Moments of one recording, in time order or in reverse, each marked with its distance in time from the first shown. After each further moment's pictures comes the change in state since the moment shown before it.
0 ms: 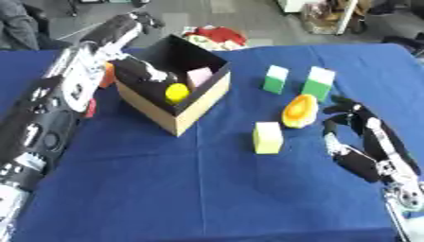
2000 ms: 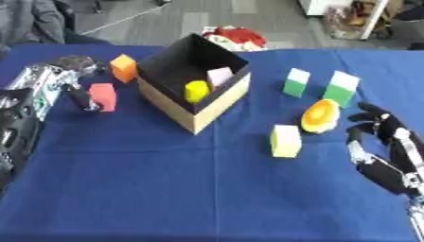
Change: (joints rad) left arm 0.064 0.091 0.123 0.344 -0.433 0.022 -0.113; right arm 0.007 -0.007 -0.007 0.001 0.004 0.000 -0.006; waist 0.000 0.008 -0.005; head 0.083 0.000
